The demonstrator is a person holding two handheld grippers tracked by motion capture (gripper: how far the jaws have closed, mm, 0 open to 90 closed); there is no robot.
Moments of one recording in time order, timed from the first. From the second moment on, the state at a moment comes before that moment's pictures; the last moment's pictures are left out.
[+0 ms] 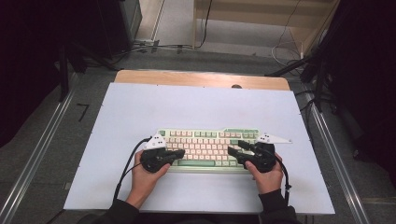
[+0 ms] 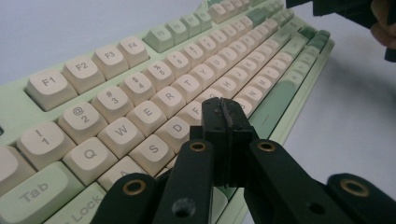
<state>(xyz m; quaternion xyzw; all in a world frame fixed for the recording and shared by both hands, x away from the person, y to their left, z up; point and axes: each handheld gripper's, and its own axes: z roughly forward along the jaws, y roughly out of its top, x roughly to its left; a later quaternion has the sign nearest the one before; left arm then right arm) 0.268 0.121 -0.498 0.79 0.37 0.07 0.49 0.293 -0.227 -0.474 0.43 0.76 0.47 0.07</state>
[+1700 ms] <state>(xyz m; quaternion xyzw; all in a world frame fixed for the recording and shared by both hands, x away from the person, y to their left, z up) 0.281 0.141 -0.484 0.73 0.40 0.09 0.54 0.292 -0.227 -0.475 0.43 0.76 0.48 0.07</state>
